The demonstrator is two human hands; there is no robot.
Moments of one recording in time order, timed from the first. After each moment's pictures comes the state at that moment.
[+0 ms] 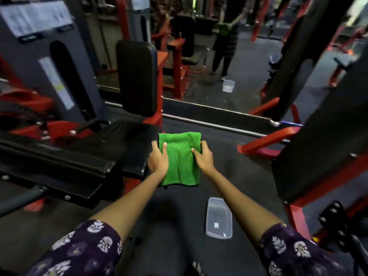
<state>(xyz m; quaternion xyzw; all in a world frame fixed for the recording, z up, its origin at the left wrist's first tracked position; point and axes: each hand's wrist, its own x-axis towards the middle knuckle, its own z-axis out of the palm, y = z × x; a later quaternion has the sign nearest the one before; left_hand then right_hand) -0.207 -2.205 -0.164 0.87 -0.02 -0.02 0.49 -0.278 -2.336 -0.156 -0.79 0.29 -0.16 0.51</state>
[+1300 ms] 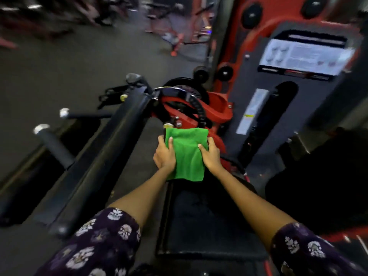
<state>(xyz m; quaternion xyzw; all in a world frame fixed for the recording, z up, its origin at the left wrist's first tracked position) 0.114 -2.070 -0.163 0.67 0.55 0.33 0.36 0.227 -2.161 -0.150 -0.79 -0.34 0.16 0.48</state>
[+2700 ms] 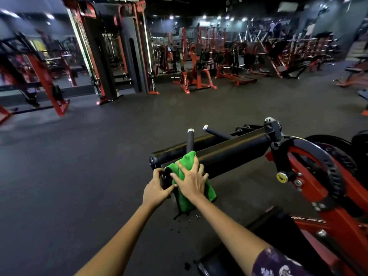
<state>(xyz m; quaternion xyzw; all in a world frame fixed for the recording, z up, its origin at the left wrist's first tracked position) -0.119 -2.229 -0.115 0.54 0.75 0.37 0.14 -0.004 -2.157 -0.115 -0.56 -0.79 0.11 0.24</state>
